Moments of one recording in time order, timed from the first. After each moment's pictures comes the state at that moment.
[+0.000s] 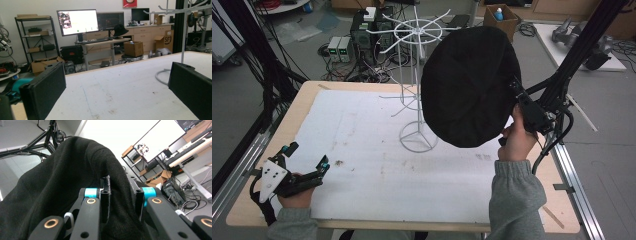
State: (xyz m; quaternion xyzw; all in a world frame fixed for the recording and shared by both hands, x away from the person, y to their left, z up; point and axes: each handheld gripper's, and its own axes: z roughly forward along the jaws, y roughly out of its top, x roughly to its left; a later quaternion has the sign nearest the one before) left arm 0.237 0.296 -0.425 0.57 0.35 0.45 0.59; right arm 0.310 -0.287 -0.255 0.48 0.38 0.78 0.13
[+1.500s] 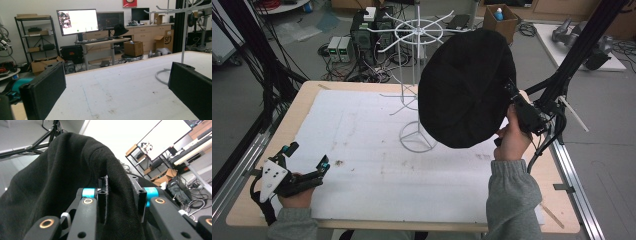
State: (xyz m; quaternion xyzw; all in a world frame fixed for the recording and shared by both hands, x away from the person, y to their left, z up) left arm 0.238 0.296 -0.425 0.57 0.35 0.45 0.59; right arm 0.317 -0.283 -0.267 0.47 0.38 0.79 0.12
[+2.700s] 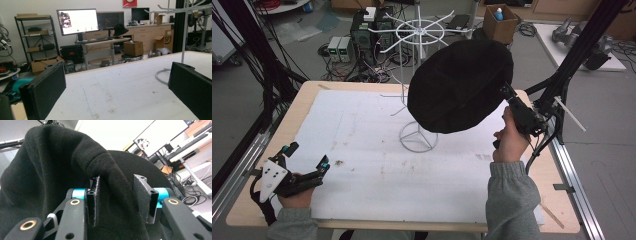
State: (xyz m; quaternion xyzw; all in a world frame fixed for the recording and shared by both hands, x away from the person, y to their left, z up) left arm 0.238 0.296 -0.425 0.57 0.35 0.45 0.59; right arm 0.317 -0.280 -0.272 0.48 0.40 0.77 0.12
